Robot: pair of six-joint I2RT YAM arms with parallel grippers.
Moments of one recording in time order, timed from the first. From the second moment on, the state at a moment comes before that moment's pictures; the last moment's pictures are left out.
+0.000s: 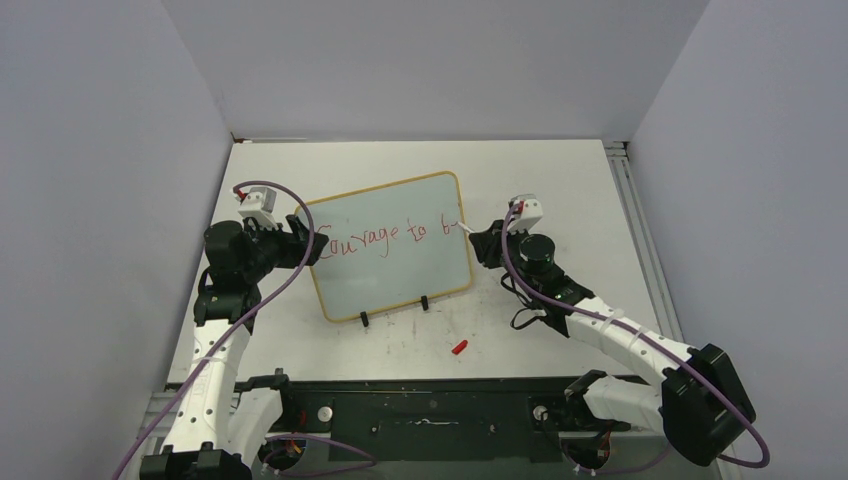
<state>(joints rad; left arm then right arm) 0.06 0.84 0.71 -0.23 0.46 -0.28 0.59 1.12 0.57 0.34 0.10 0.38</state>
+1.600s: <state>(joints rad) 0.06 0.84 0.71 -0.23 0.46 -0.28 0.58 1.10 0.51 0.35 0.10 0.41</state>
